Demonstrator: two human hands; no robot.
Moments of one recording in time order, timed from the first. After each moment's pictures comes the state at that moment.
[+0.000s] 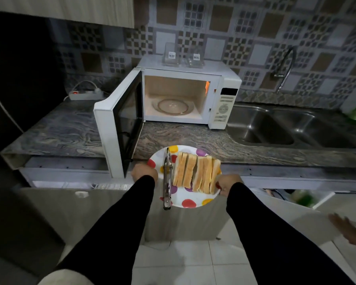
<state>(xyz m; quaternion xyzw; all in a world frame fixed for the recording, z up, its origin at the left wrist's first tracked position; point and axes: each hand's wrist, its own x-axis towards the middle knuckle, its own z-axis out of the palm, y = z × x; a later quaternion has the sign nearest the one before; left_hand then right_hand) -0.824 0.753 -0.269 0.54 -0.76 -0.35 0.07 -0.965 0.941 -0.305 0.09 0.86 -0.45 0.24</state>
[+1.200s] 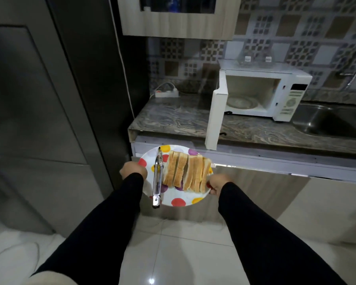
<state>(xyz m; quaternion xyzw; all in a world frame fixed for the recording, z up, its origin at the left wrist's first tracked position) -0.451 0.622 -0.256 0.62 -0.67 -0.38 0.14 -0.630 0.778 -0.321 0.03 0.81 -0.49 0.32</state>
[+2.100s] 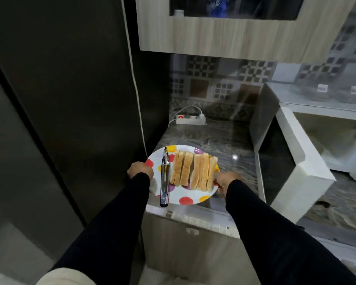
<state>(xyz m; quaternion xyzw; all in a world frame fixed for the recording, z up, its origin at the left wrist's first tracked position) -0.634 0.329 -0.245 0.64 -0.67 -0.36 0.12 -0.817 0.483 -0.271 -0.07 0.81 -0.48 0.32</state>
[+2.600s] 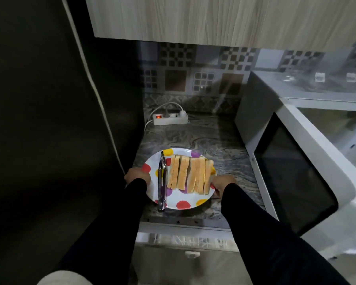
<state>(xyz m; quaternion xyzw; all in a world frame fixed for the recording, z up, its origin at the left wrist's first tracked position) -0.739 0.226 -0.285 0.55 -0.80 -0.25 -0.03 -0.888 0.406 -0.315 0.05 0.85 -0.45 0.28</state>
